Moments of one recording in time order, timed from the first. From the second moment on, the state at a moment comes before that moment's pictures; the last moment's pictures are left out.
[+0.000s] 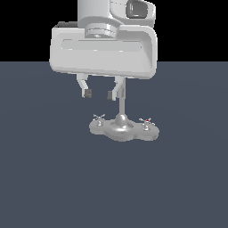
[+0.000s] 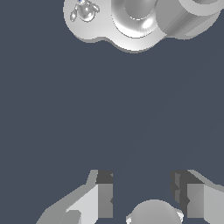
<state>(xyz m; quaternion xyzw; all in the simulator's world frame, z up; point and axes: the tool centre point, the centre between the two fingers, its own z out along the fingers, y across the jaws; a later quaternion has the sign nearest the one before) -0.175 0.030 0.232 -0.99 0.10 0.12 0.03</state>
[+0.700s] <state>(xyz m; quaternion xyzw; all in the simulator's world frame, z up) -0.047 0.137 0.153 -0.97 0.23 0.03 0.06</state>
